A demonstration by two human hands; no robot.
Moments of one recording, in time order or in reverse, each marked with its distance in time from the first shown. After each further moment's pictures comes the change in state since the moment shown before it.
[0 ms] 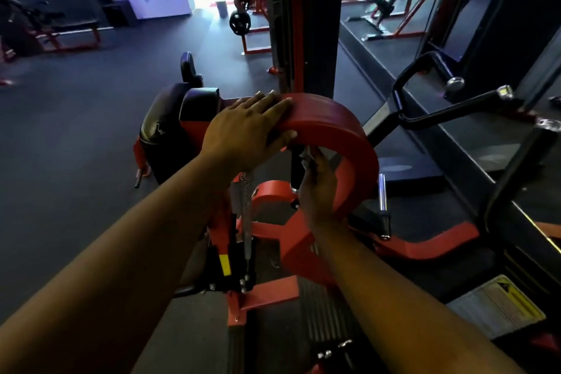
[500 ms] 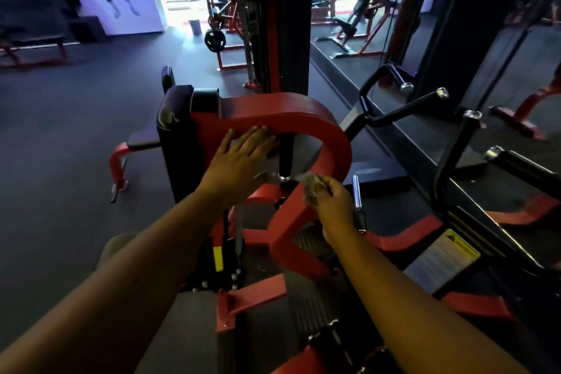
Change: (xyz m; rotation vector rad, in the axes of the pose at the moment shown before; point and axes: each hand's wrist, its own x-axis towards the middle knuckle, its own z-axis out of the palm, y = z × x) left_hand -0.095 0.012 0.037 -0.055 0.001 0.100; right_hand -0.074 -0.030 -0.098 0.204 -0.133 0.446
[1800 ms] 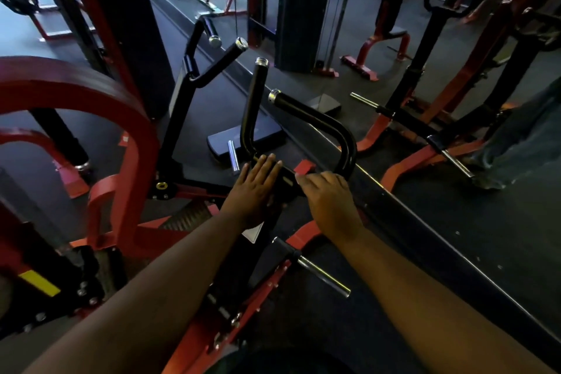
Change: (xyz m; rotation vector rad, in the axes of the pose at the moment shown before) left_hand 0.080 0.419 0.111 -0.412 -0.141 0.384; right_hand -0.072 0.019 -0.392 -1.569 0.185 -0.665
